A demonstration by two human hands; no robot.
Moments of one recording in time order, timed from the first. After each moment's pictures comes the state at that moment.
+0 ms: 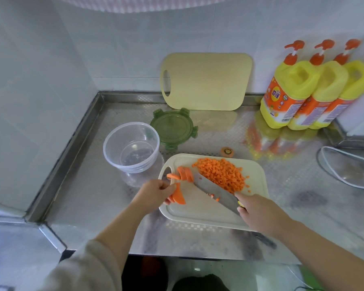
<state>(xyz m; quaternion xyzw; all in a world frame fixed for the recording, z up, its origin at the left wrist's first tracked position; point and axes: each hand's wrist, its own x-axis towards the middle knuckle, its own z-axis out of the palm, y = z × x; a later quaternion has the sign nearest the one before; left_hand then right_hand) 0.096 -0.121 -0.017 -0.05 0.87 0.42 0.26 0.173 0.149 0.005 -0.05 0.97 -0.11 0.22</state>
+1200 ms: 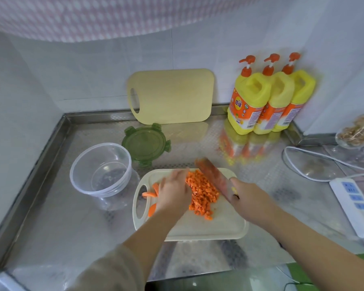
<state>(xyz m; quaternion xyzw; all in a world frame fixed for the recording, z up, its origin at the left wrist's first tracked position) 0.092 -0.008 0.011 0.16 0.94 0.28 0.08 0.163 0.168 0.058 0.11 0.97 -0.18 0.14</state>
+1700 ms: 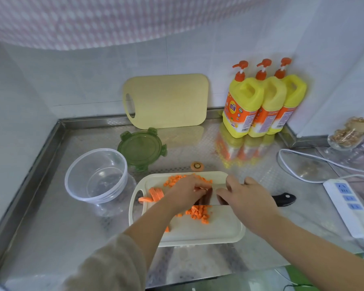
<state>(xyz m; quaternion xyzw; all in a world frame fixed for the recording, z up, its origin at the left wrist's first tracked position) 0.073 0.014 0.028 0.31 0.87 0.31 0.23 0.167 0.168 0.073 -0.09 0.99 0.11 0.04</state>
